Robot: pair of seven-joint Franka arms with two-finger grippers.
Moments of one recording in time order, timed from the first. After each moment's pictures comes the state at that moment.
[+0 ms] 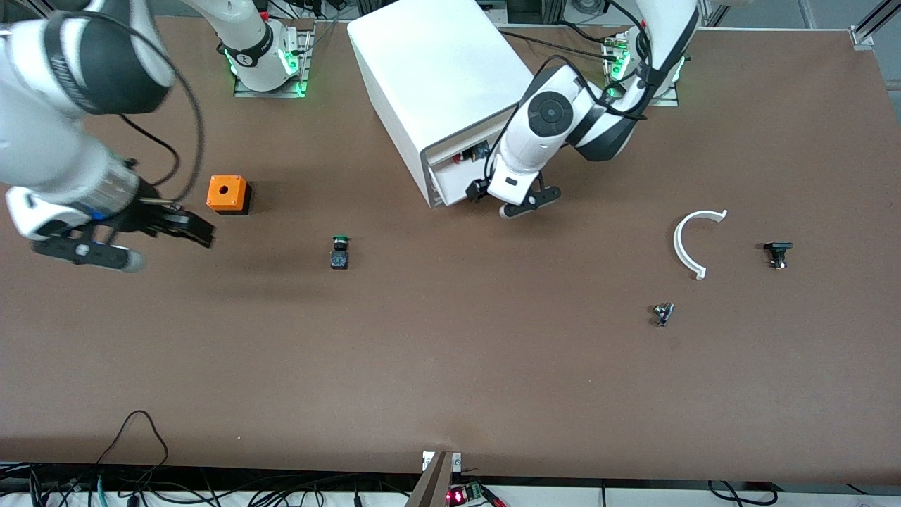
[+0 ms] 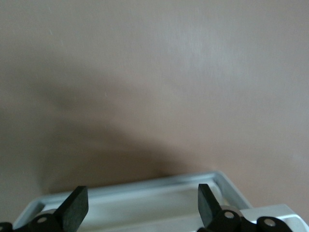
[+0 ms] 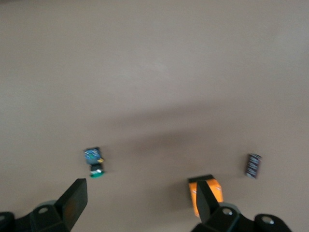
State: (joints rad) left arm -0.38 0.33 -0.39 -2.06 -0.15 2.40 -1.08; right arm 0.16 0.19 -0.06 -1.55 0.00 1.72 0.29
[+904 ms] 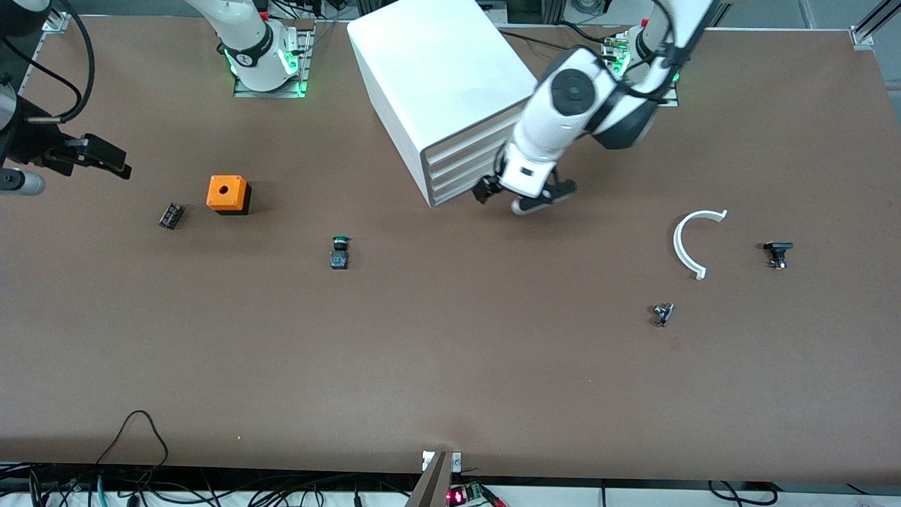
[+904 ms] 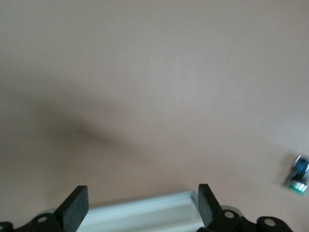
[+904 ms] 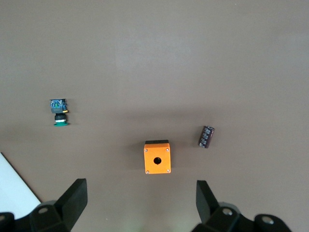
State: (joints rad) left arm -0.25 0.20 -0.37 -2.05 -0.15 2.38 -0.98; right arm 0.04 -0.04 -0.07 -1.71 0.00 1.61 0.03
